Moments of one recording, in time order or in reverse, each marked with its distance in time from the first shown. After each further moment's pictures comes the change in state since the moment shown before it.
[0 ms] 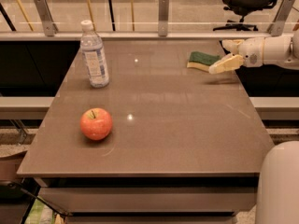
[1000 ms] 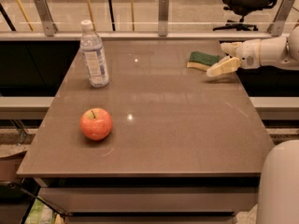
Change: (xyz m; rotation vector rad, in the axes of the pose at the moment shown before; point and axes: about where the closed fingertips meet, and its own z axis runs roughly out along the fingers) arm 0.012 -0.002 0.007 0.021 0.053 -0.002
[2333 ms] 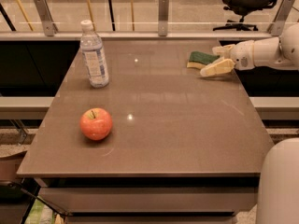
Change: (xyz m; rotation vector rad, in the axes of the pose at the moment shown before) arm 0.004 0.006 0.017 -0.009 0.029 -0.010
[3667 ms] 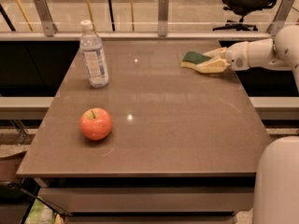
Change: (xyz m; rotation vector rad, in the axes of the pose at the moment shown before) arm 0.001 0.004 0.016 -0.023 0.000 0.003
